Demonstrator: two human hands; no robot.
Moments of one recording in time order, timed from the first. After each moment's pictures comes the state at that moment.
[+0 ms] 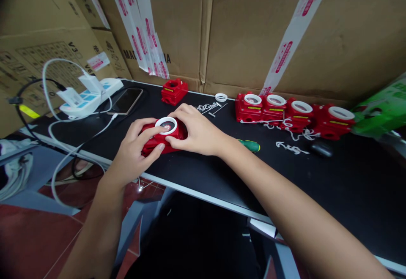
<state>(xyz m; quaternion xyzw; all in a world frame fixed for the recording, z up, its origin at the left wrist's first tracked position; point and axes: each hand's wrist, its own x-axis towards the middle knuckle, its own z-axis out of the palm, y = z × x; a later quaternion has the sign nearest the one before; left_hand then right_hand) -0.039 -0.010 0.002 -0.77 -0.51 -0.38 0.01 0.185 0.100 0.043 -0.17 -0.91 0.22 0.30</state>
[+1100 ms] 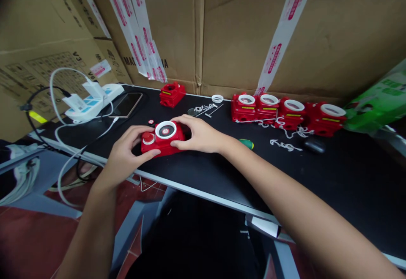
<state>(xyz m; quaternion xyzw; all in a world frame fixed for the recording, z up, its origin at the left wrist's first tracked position) -0.054 -0.017 -0.001 -0.70 -0.56 -0.43 -0.13 0.202 0.105 0.030 -0.19 -0.85 0.41 0.26</state>
